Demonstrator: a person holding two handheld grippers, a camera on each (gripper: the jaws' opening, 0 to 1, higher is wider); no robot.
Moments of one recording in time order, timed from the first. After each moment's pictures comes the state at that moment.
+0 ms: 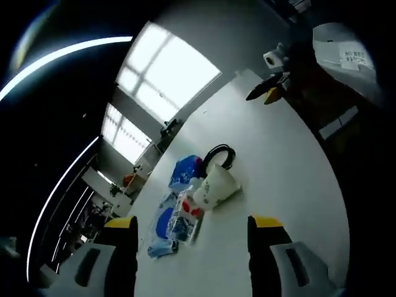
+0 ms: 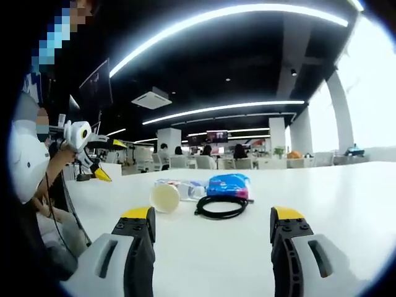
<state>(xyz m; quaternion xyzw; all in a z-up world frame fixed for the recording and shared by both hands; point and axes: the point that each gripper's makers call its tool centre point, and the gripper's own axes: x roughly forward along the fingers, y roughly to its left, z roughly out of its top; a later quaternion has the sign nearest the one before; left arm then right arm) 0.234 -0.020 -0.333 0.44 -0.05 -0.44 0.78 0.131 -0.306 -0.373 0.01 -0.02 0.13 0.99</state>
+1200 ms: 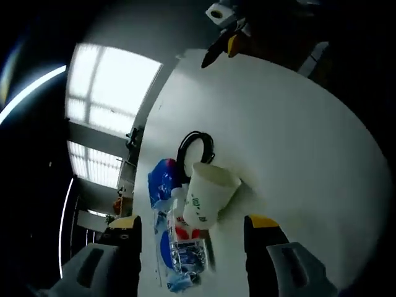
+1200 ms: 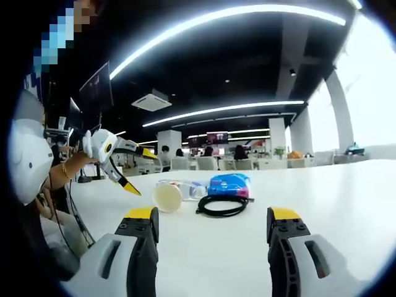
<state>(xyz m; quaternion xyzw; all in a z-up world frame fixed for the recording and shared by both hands) 0.273 -0.091 -0.372 0.61 -0.08 -0.48 0.63 0.124 -0.306 -0.376 0.02 -0.03 0.13 0.99</state>
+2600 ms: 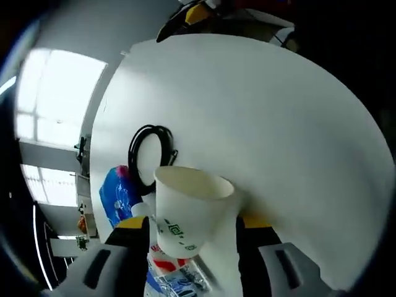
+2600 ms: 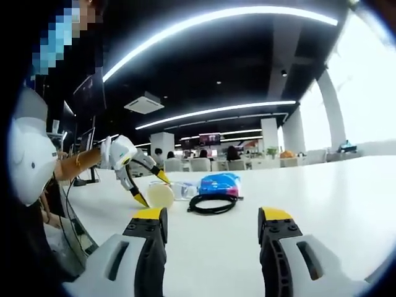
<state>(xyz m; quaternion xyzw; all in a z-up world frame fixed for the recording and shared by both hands) 0.292 -0.135 -0.423 0.66 0.01 -0.57 0.49 0.116 -0.332 -0.376 0.03 -0.03 0.10 0.99</state>
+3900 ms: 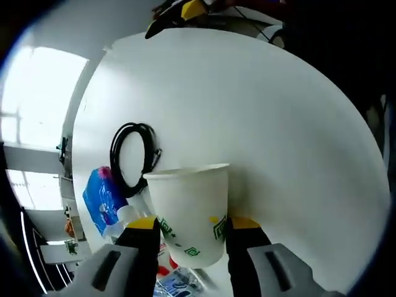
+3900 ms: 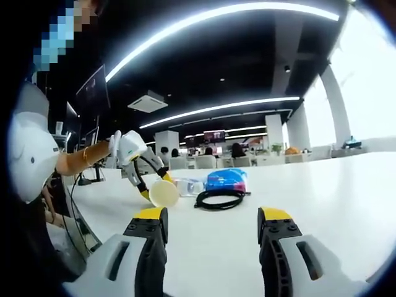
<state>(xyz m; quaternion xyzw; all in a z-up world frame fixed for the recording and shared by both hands) 0.284 -0.131 -0.433 0.66 0.05 -0.59 0.45 0.117 -0.317 -0.385 0.03 -0.02 0.12 0.99</state>
